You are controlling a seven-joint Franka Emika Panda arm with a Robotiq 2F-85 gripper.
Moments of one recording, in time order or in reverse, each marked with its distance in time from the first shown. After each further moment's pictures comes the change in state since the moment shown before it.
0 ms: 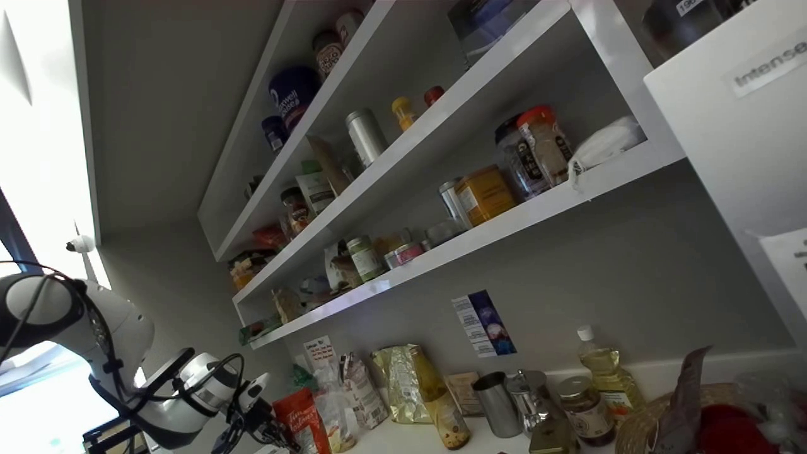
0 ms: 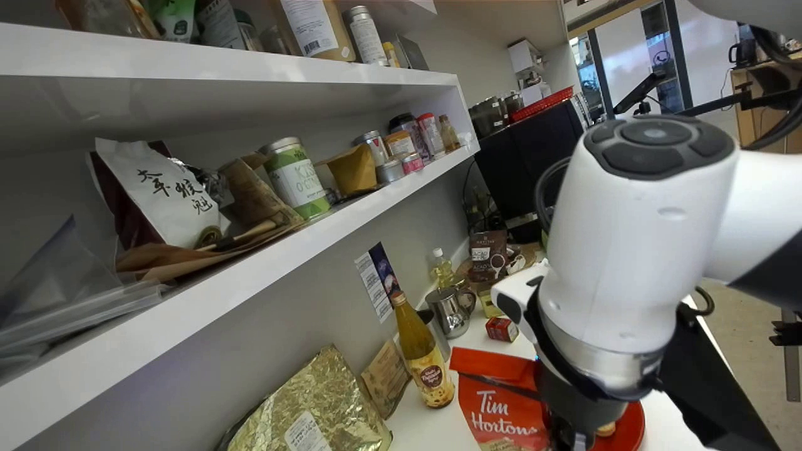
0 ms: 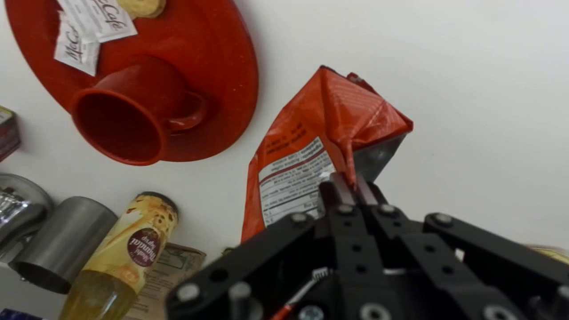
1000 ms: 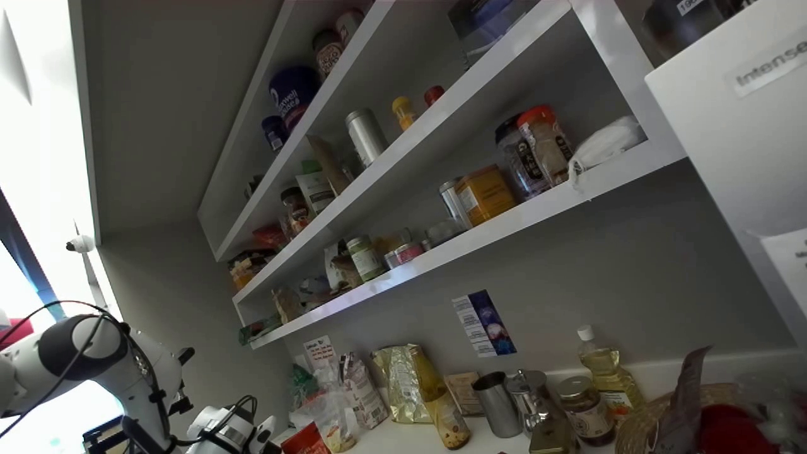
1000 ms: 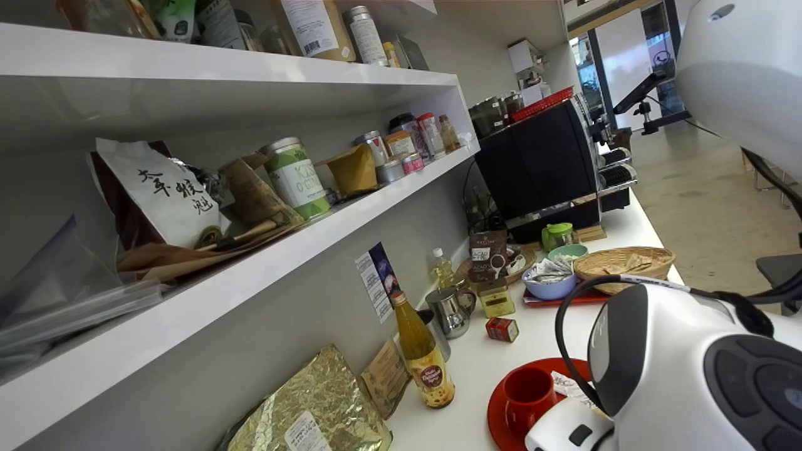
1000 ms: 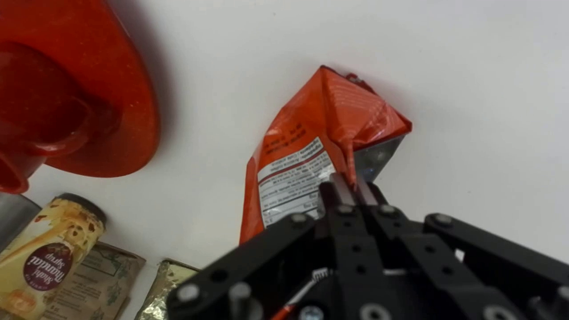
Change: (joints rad) arm 0.235 0.315 -0.192 0.180 -0.271 0.112 0.273
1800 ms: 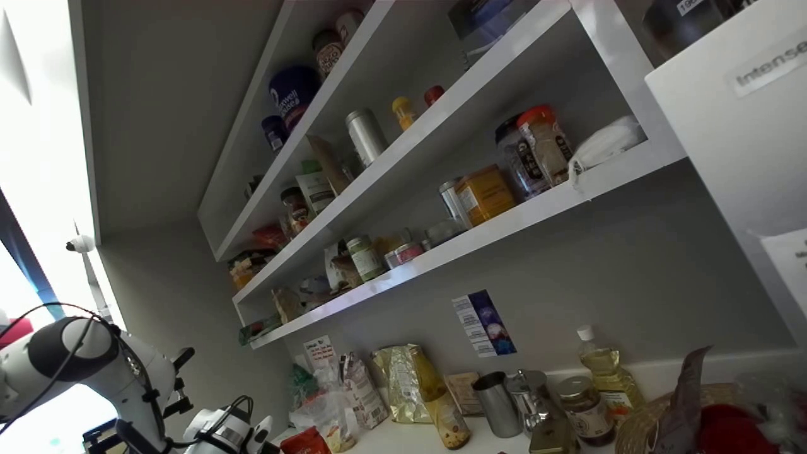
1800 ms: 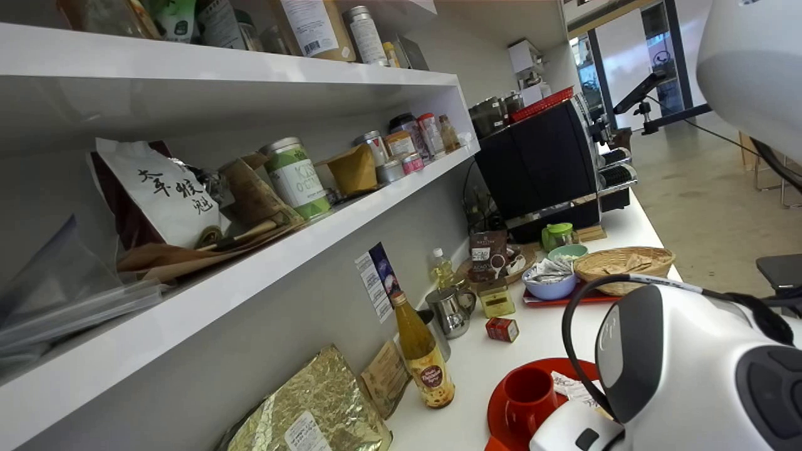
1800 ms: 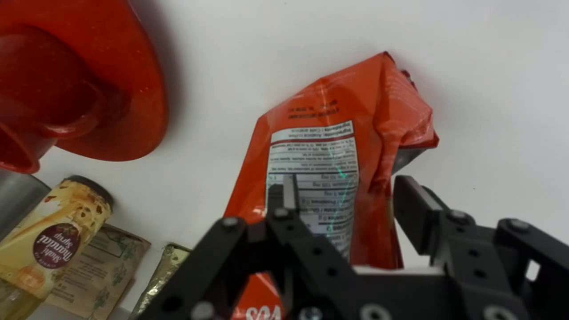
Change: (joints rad) arm 0.091 0.000 -0.088 -0.005 0.008 0.005 -0.002
